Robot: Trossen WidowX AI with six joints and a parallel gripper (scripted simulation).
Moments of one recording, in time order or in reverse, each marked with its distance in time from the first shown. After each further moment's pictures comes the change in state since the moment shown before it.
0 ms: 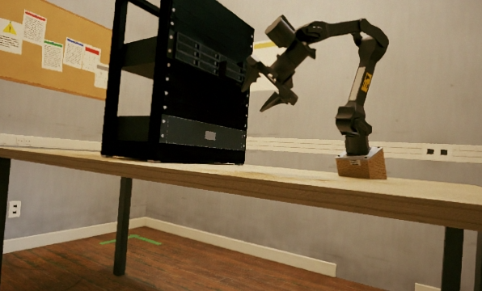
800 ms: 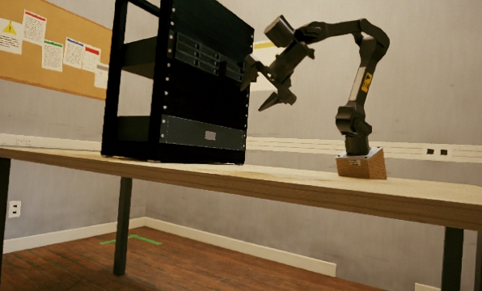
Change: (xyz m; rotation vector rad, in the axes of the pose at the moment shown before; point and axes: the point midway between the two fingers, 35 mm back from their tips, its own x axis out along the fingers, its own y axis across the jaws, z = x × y) arm 0.002 0.006 0.002 -0.035 0.001 0.010
